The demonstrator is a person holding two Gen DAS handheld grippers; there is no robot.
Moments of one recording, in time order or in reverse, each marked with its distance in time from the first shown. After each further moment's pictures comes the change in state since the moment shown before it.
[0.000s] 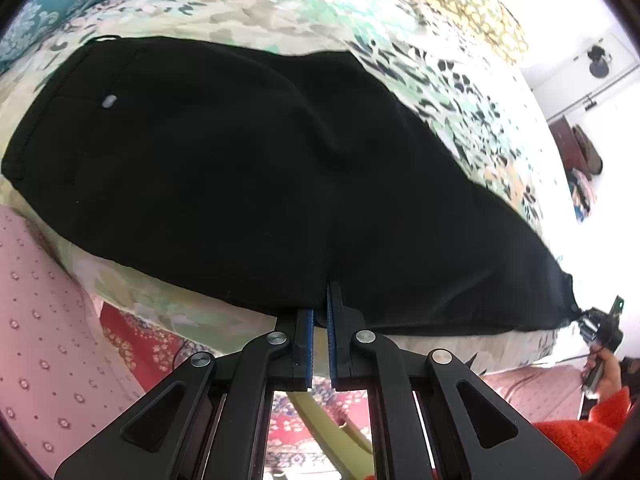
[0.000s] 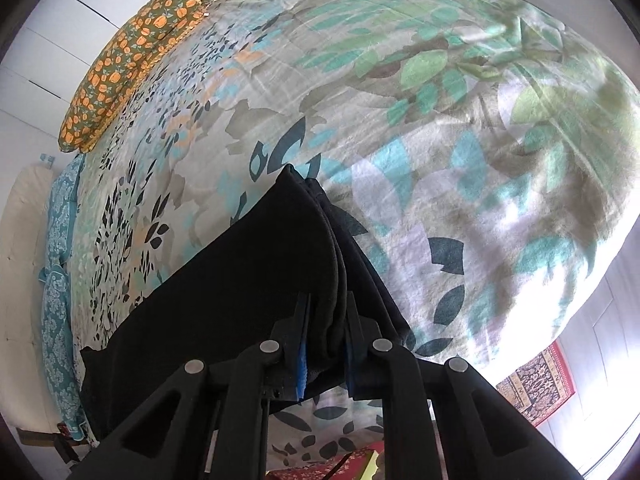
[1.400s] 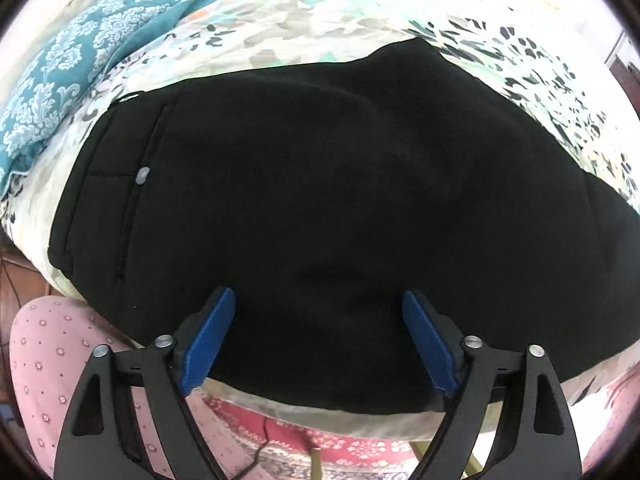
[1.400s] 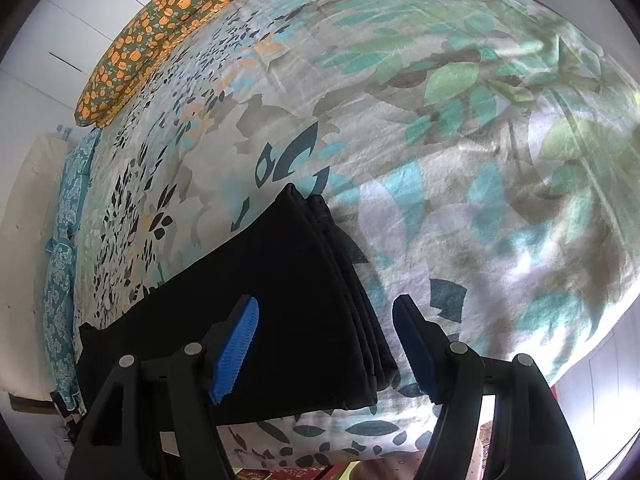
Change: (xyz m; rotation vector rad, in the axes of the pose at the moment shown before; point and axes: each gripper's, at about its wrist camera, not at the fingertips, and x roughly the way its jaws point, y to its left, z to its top) left arm 0.045 0.005 0.036 0.180 -0.018 0.396; right arm 0.015 -0.008 0.022 -0.092 0.071 0.087
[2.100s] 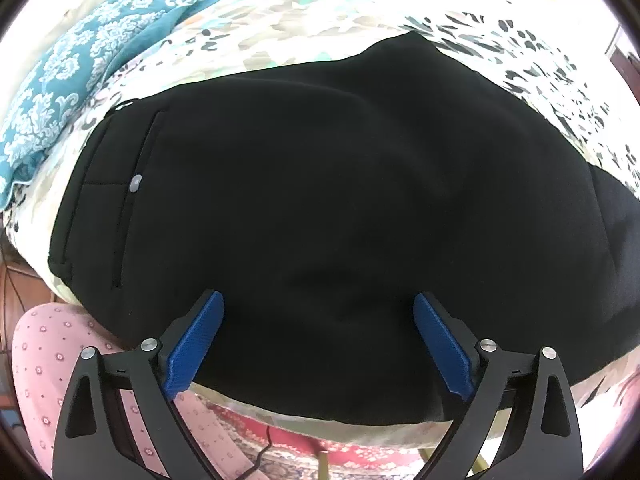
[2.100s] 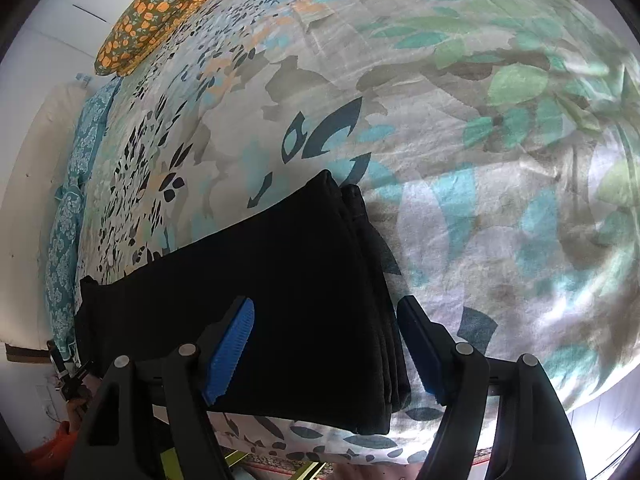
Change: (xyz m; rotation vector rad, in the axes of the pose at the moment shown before) left arm 0.003 -0.010 -0.003 0.018 -0.009 0.025; right arm 0.032 0.011 0.017 -0.143 0.157 0.008
